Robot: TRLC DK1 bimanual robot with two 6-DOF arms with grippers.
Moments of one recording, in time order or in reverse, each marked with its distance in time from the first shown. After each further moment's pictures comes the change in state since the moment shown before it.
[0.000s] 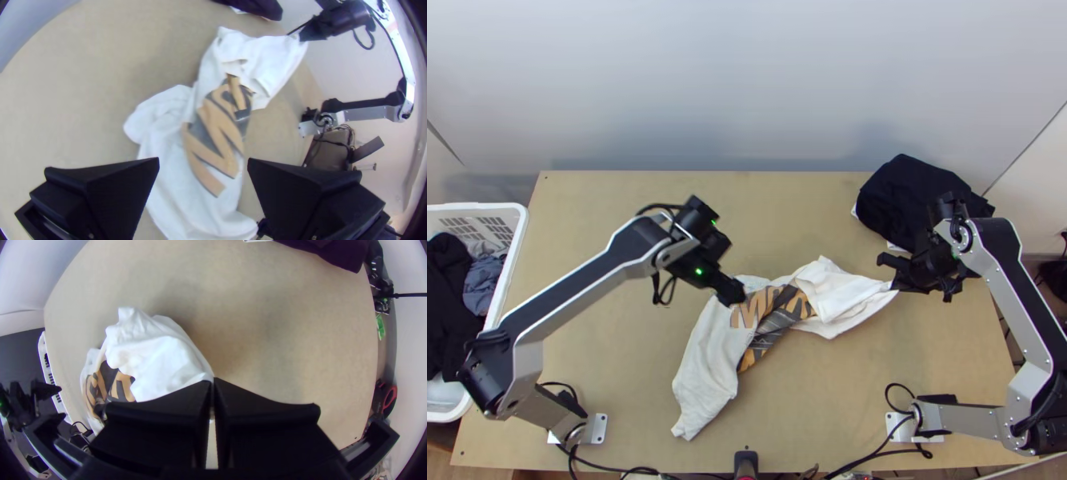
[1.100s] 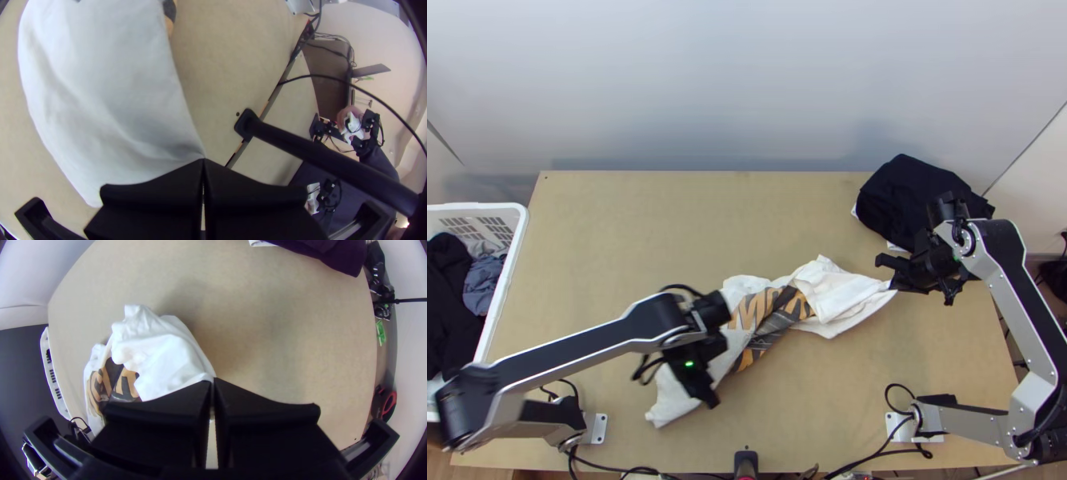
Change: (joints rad) left arm -0.325 -0.148 -0.335 -0.222 0.086 -0.025; right arm 0.027 -0.037 0.015 -0.017 0.000 0.009
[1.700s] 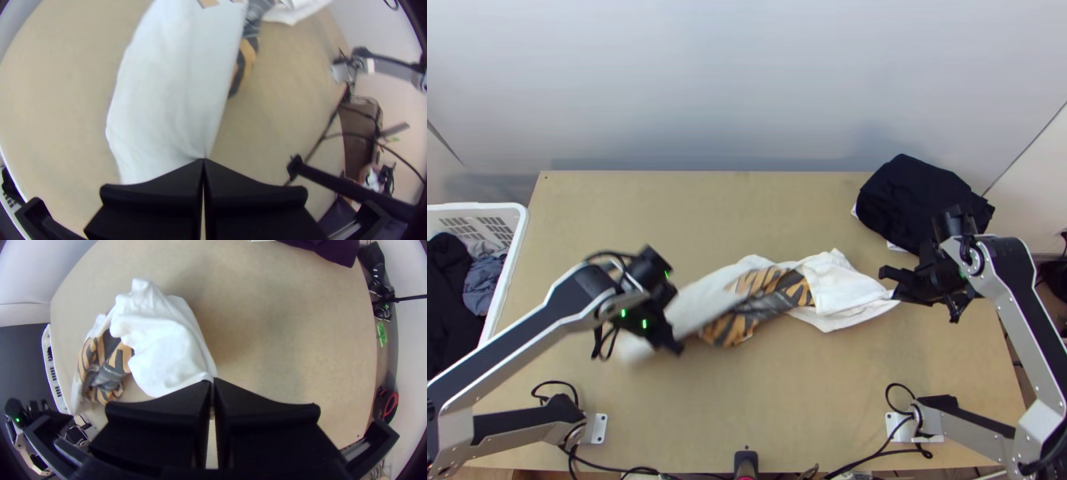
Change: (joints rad) left arm 0.300 -0.223 -0.031 -0.010 -0.272 0.012; right arm 0.006 -0.110 -0.076 -0.002 -0.001 0.008
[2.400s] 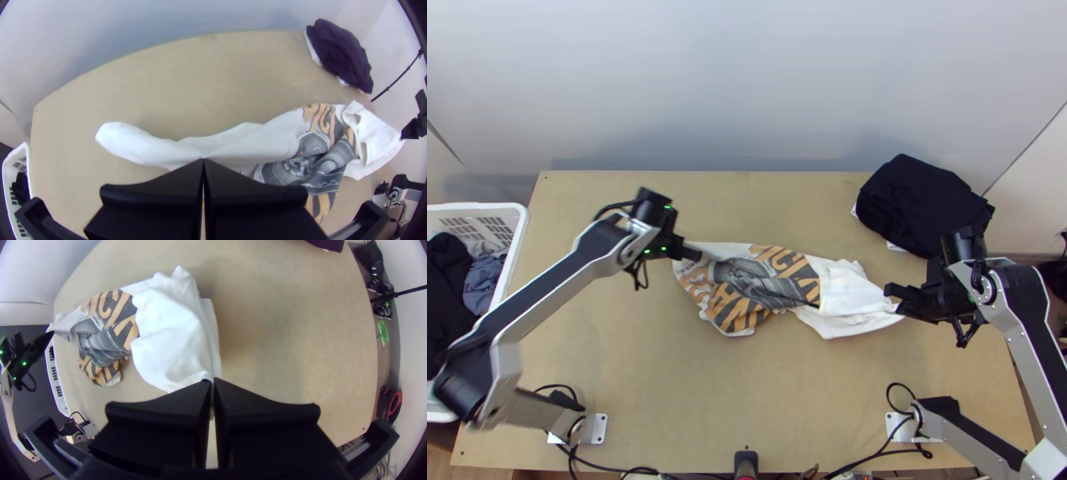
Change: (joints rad) left arm 0.234 0.260 0.132 0.576 -0.274 -0.039; right arm 0.006 -0.154 -0.097 -0.015 0.000 0.023
